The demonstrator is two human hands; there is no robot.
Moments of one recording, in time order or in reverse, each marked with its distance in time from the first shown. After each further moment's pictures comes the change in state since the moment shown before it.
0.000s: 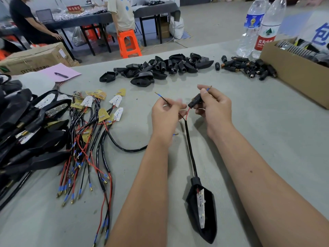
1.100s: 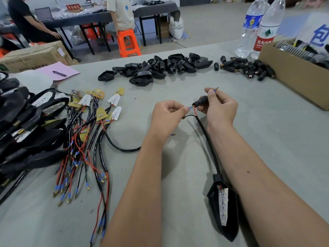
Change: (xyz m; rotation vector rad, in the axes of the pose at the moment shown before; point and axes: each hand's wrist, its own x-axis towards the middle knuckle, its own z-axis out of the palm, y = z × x) left_hand 0.006 -0.005 -0.010 0.343 -0.201 0.067; right_hand 0.009 0.006 -0.003 0.032 0.243 -0.020
